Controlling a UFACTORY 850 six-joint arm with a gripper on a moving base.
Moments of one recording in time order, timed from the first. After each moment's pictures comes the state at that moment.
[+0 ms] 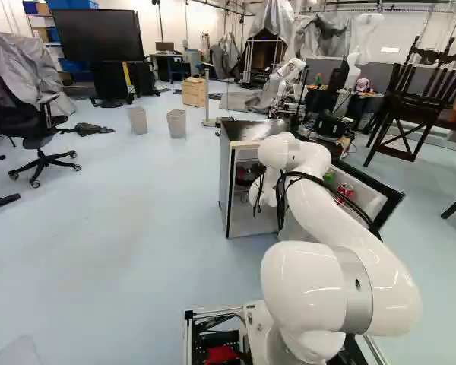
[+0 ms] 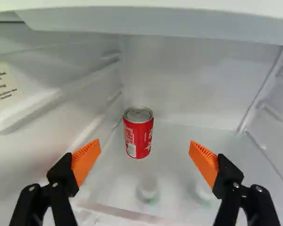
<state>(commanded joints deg) -14.6 -86.8 -99.6 -27.4 64.7 2.9</state>
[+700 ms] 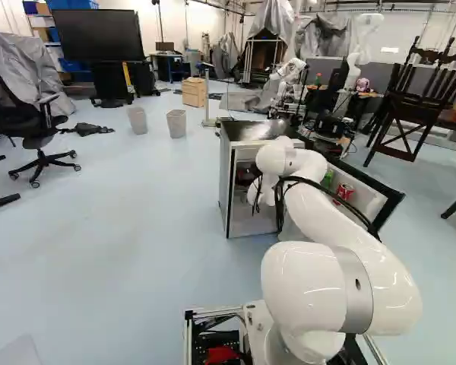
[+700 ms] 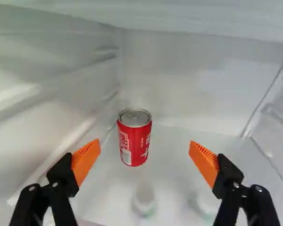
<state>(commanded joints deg) -14.1 -91.1 -107.2 -27.4 62.8 2.9</state>
